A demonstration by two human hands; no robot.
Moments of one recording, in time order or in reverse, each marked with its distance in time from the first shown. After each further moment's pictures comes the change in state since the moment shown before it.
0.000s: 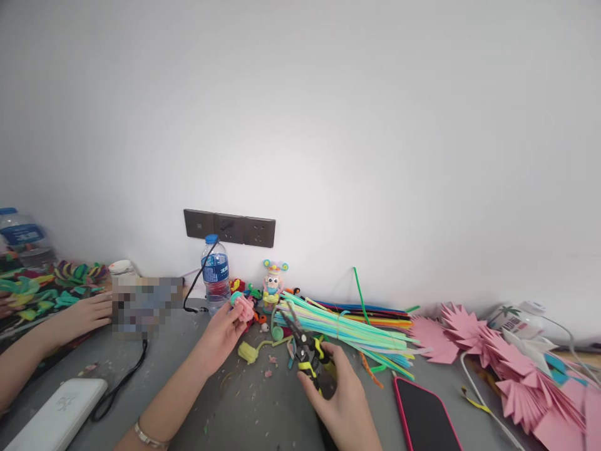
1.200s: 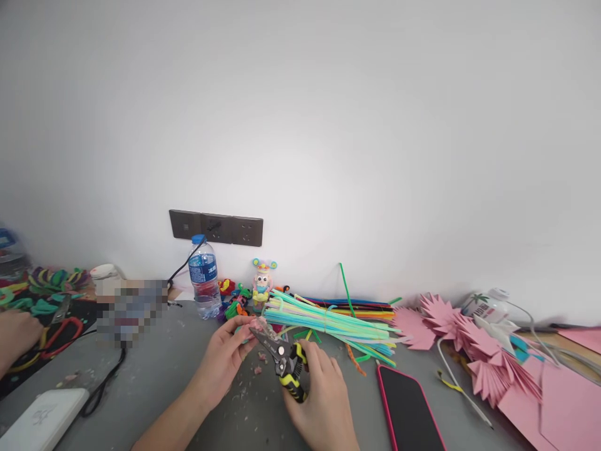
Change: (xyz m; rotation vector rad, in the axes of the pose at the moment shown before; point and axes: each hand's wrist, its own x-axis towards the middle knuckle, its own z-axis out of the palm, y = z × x) left_hand -0.033 -0.029 0.026 0.043 -0.030 -0.032; right_hand -0.009 -0.024 0.004 -0.341 0.063 -0.254
